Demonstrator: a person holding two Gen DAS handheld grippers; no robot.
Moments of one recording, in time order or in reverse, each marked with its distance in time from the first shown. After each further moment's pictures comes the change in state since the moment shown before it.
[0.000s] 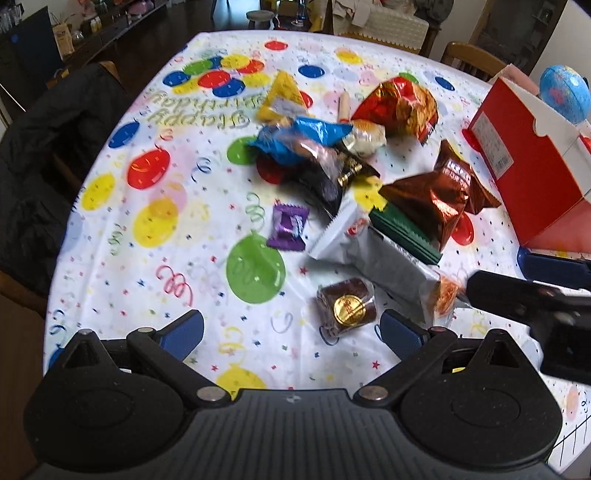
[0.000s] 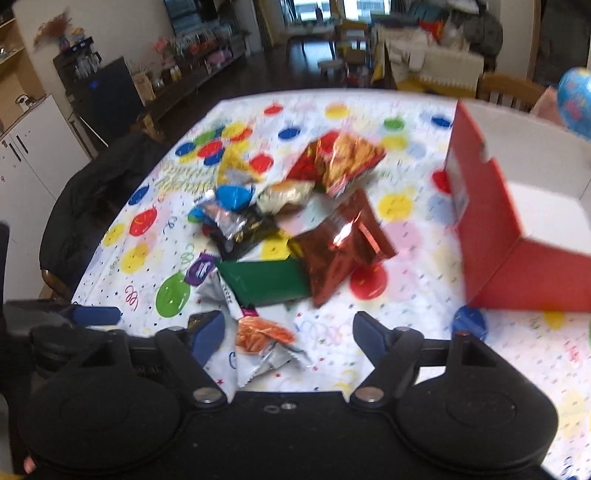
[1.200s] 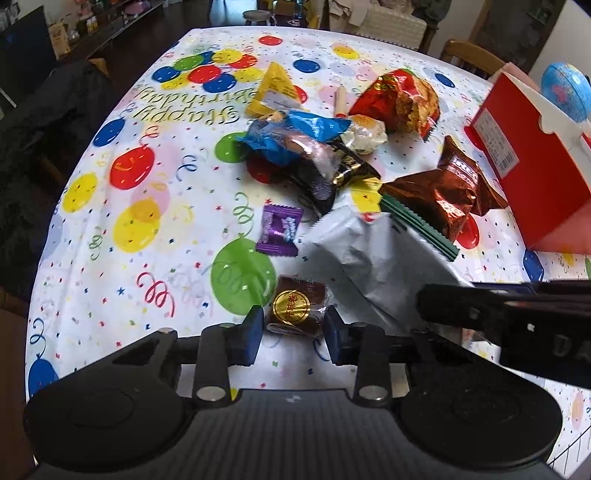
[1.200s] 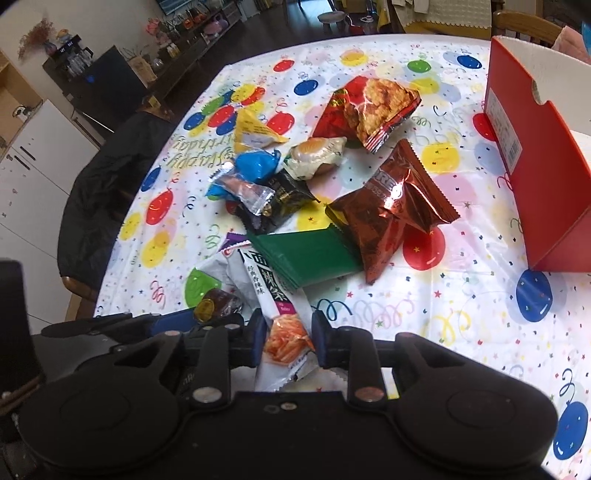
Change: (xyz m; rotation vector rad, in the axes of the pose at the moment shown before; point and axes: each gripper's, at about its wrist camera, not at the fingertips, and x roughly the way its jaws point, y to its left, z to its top) left arm 0.016 0.000 0.003 -0.008 -0.005 -0.007; right arm 0.030 0.013 0.011 0.102 0.133 0.092
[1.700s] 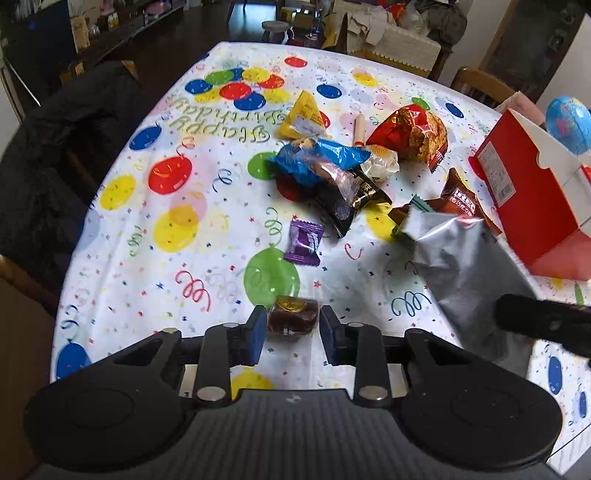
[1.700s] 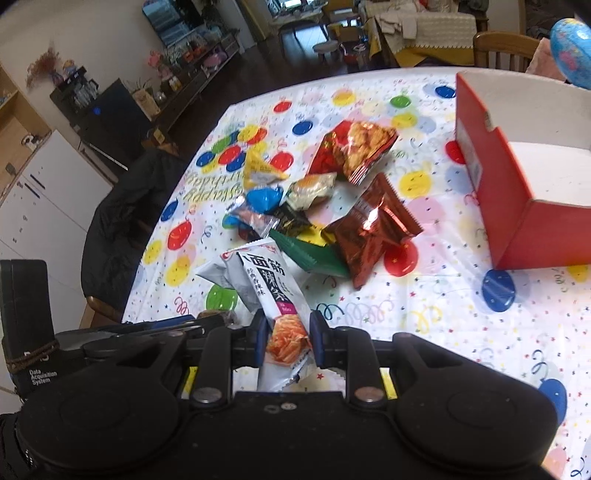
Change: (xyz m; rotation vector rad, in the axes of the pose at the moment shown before) left arm -0.034 0.014 -0.001 -0.050 -0.046 0.013; right arm -0.058 -0.003 -0.012 0.033 -0.114 0.017
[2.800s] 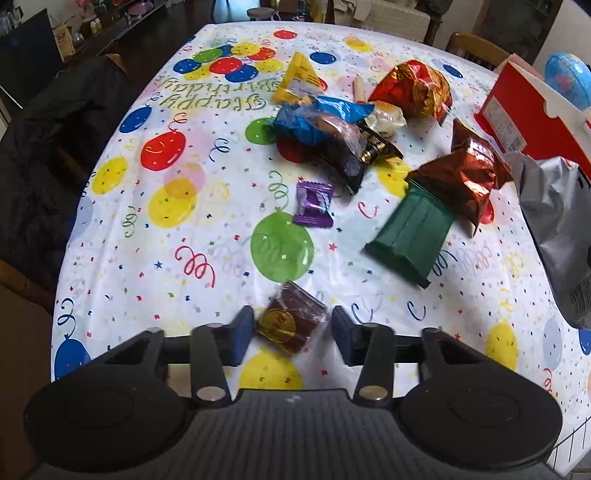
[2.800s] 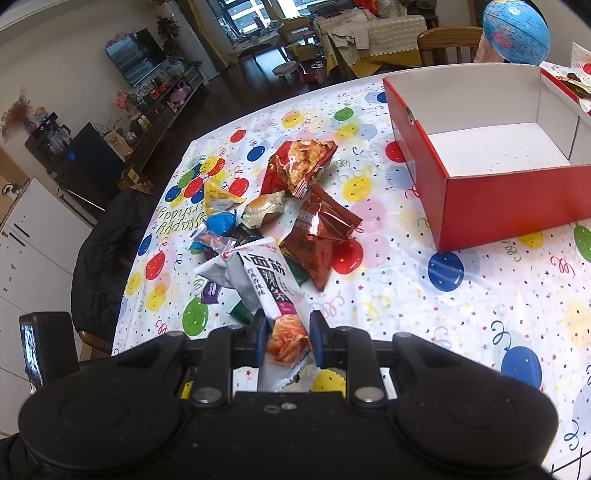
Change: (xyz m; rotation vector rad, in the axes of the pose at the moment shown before) left arm 0.023 0.004 -0.016 0.076 0.050 0.020; right arm -0.027 -0.033 -0.015 0.136 -0.078 -0.041
